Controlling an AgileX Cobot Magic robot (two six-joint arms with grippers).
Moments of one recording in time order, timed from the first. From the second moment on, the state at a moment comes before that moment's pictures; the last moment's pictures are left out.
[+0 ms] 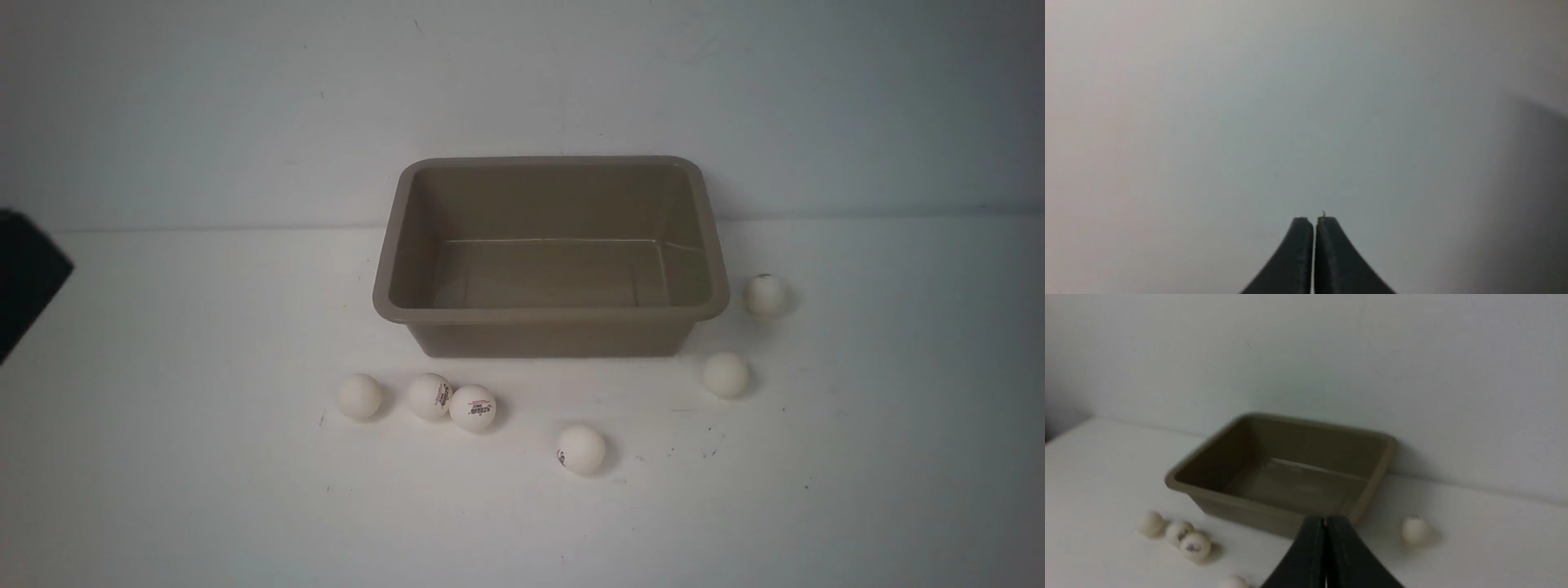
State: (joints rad) right arm -0.01 0.67 -0.81 0.62 0.77 -0.59; left arm 0.06 0.39 -0.61 1.79 -0.68 -2.28
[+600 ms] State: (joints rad) right arm -0.01 0.97 -0.96 0.66 0.80 -0.61; left arm 0.05 0.96 -0.75 1.78 -0.21 -1.60
